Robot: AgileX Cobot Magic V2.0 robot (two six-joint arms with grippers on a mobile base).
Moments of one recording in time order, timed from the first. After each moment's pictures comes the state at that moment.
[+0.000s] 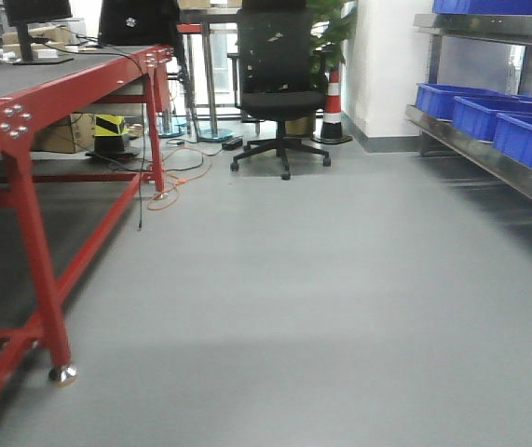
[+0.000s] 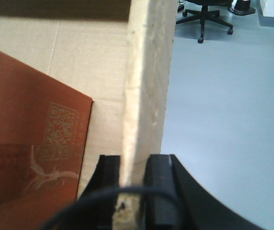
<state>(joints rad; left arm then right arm) -0.24 1.55 -2.15 -0.03 1.17 -0.04 0.23 1.41 -1.84 0.20 0.91 -0.12</state>
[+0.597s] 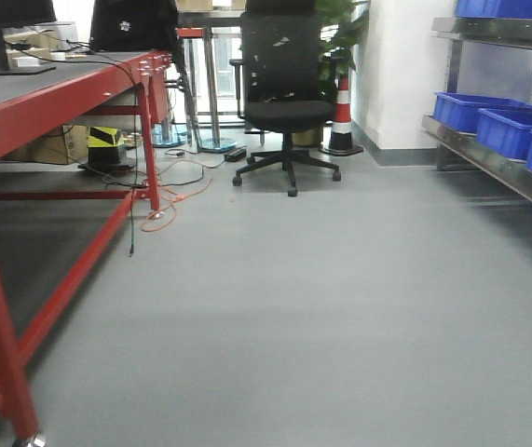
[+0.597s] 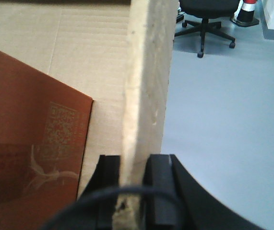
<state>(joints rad) -0.24 1.55 -2.15 -0.03 1.17 -0.04 0.23 1.41 -1.84 0.20 0.90 -0.12</state>
